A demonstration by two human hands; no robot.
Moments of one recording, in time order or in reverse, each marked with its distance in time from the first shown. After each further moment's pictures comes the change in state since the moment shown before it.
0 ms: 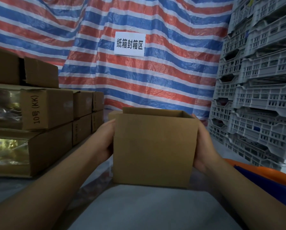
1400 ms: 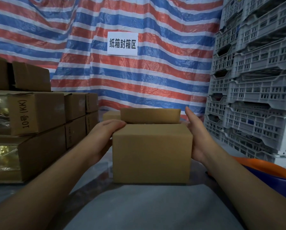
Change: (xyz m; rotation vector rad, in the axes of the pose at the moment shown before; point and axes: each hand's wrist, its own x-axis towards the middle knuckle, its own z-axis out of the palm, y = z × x) left_hand -0.005 0.003 0.007 0.150 -0.062 0.017; right_hand 0.009 -0.015 -0.017 -0.012 -0.128 0.133
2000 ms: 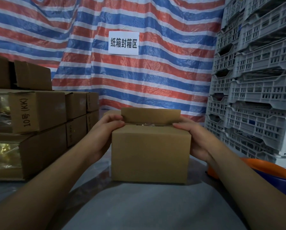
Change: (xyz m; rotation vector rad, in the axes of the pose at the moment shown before) left_hand 0.004 0.000 0.001 -0.090 0.067 0.046; right_hand 0.001 -0.006 -0.010 -0.149 -0.142 -0.023
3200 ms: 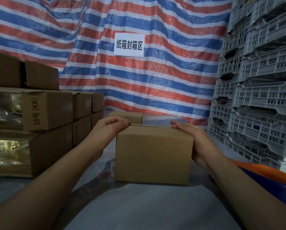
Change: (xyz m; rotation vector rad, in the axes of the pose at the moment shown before) left_hand 0.003 0.003 -0.010 0.294 0.055 0.136; right_hand 0.002 0.014 0.011 -0.041 0.256 -0.110
